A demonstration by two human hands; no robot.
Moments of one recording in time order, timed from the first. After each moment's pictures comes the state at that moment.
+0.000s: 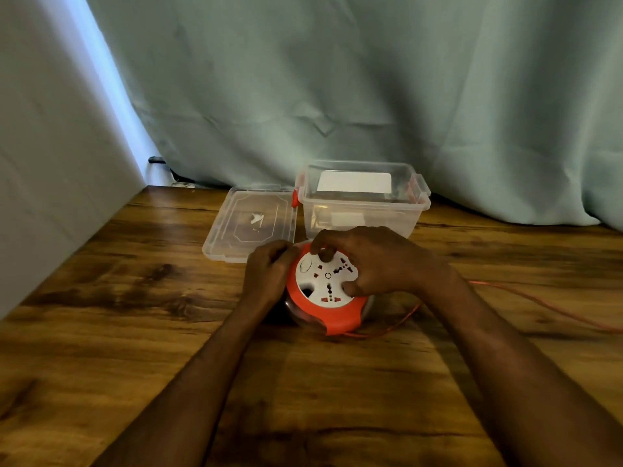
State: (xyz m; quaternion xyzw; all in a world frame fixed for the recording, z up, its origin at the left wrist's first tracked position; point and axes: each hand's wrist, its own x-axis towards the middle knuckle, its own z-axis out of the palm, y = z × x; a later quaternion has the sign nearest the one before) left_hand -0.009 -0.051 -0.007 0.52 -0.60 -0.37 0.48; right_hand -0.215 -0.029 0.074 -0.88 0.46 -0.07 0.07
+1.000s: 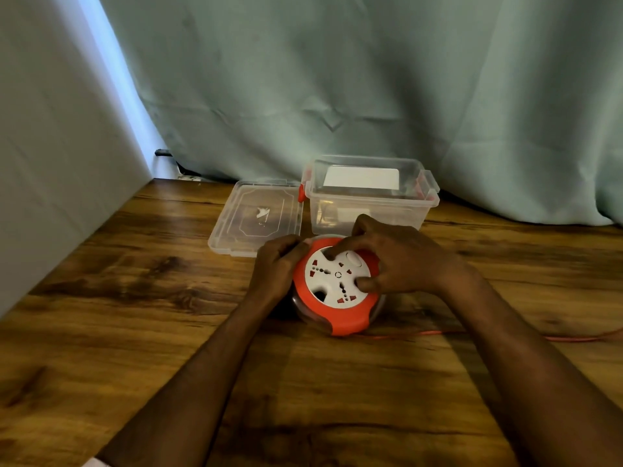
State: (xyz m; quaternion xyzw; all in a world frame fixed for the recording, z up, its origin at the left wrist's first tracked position) left_hand -0.009 -0.054 -0.011 0.49 -0.61 -0.40 0.48; right_hand -0.235 -0.028 0.068 -0.87 0.49 -0.03 0.05
